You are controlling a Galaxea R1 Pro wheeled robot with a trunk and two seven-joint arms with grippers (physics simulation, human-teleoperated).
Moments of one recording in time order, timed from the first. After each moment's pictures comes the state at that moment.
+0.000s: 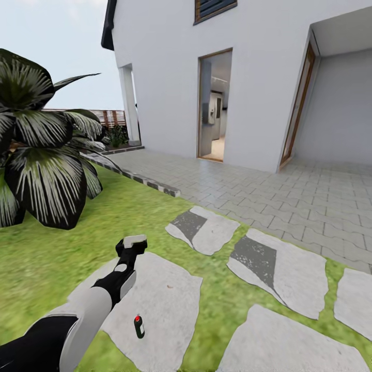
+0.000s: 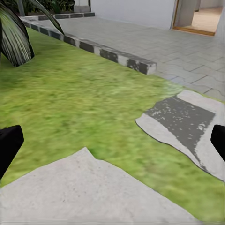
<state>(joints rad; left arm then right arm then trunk) -0.91 -0.07 0.02 -0.19 -0.01 -0.39 0.20 -0.30 -1.19 0.00 0.06 -0.02 -0.27 -0.68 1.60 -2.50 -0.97</state>
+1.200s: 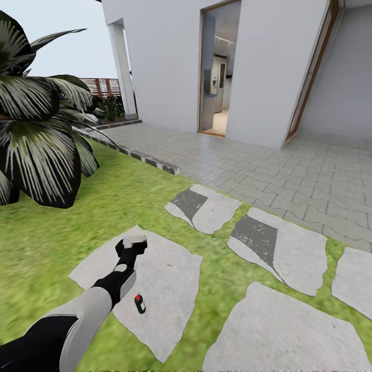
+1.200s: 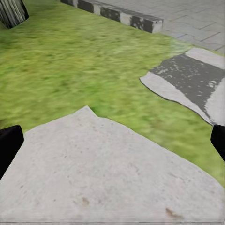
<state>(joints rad) -0.91 -0.07 0.02 -0.19 -0.01 -0.39 0.20 -0.30 -1.19 0.00 0.06 -0.02 -0.27 -0.68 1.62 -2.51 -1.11</state>
